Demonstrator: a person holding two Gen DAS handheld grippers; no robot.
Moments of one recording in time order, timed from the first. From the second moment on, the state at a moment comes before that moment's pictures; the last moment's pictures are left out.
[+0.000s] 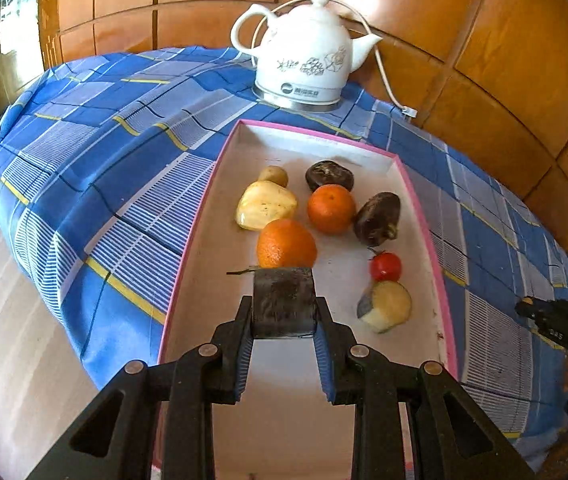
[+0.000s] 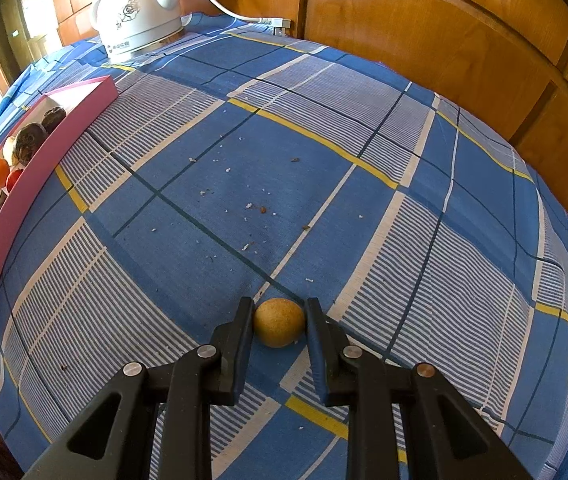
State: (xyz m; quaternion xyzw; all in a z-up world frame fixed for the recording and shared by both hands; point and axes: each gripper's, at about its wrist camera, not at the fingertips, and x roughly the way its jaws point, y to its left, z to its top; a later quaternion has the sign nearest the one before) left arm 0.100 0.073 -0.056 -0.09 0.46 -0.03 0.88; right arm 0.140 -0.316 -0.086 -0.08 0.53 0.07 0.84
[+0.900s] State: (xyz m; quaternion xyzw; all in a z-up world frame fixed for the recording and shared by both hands) left arm 0.074 0.059 -0.039 -0.05 0.42 0.02 0.91; right arm 0.141 -0.314 -0.084 -0.09 0.53 0.07 0.84
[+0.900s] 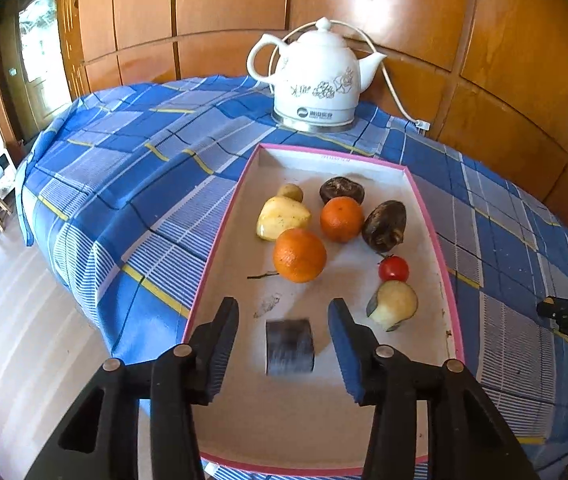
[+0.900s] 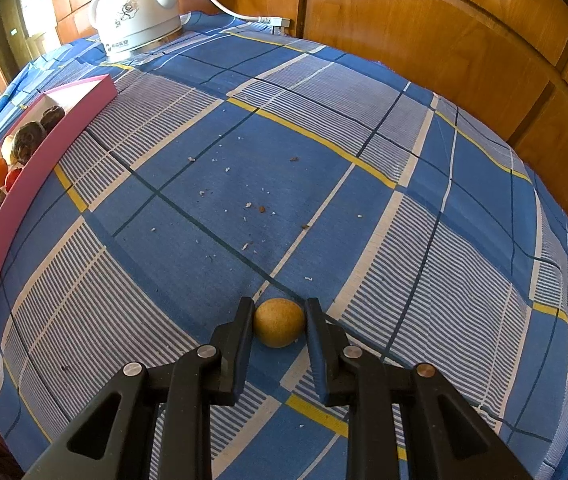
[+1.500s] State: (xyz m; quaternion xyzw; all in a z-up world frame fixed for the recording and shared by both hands) left arm 0.067 0.047 -0.030 -0.03 0.40 0.01 0.92; right arm 0.139 -0.314 -0.083 -0.09 0.53 0.07 0.84
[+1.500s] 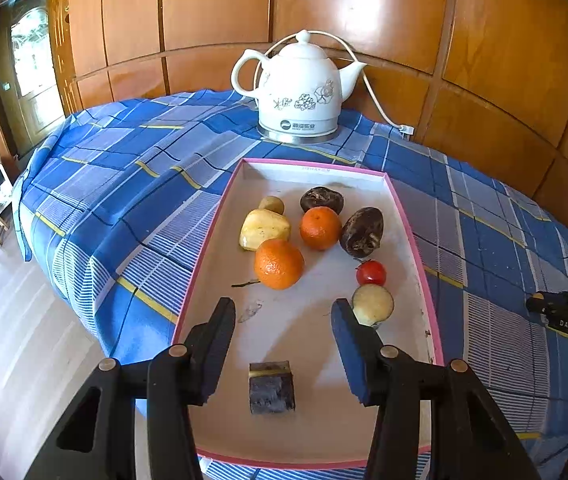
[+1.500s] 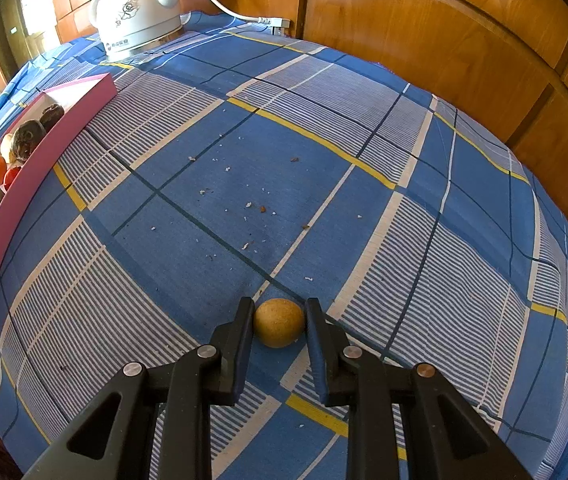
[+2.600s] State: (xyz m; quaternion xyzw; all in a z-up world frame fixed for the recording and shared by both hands) left arm 0.060 0.075 -0.030 -0.08 0.39 0.01 0.92; right arm 0.129 -0.276 -0.049 -0.08 0.51 0.07 0.85
